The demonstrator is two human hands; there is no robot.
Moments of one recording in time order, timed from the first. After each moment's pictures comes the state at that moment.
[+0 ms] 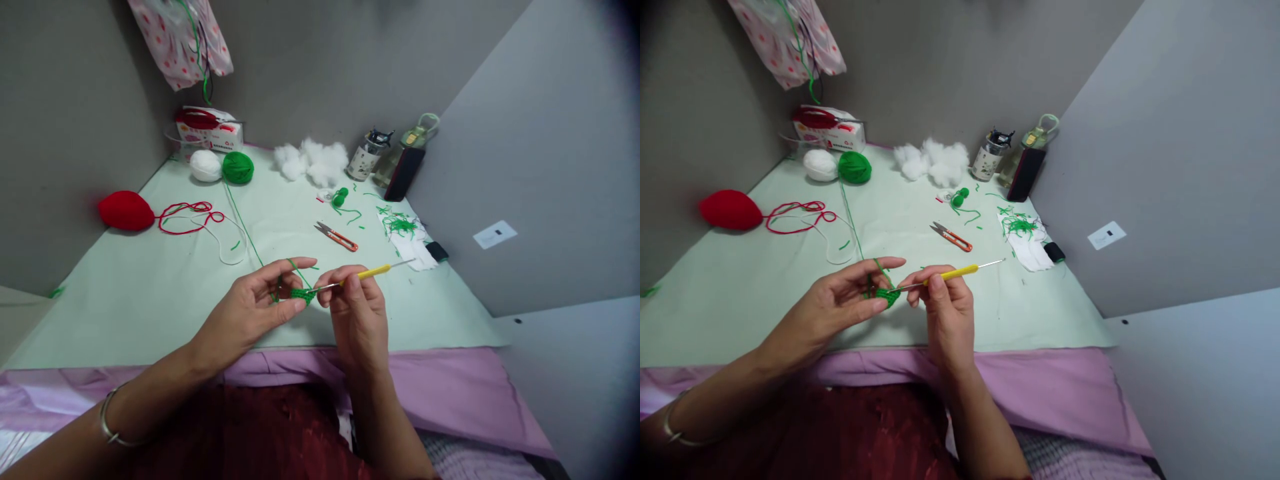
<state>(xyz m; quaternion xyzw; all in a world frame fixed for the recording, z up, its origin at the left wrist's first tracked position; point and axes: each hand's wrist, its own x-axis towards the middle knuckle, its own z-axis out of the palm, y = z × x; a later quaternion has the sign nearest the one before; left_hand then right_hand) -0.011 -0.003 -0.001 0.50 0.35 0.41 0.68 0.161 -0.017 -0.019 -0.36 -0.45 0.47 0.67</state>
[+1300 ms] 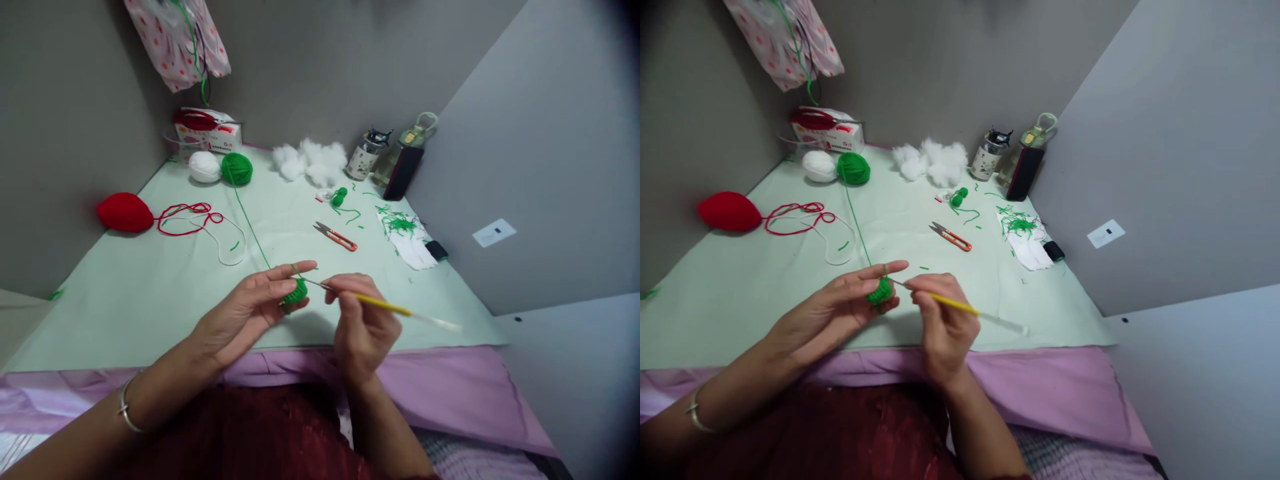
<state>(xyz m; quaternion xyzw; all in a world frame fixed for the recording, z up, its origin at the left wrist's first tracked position) -0.002 0.001 -0.005 0.28 0.27 0.39 0.84 0.158 -0.028 -0.029 -0.39 -0.59 0.19 0.68</state>
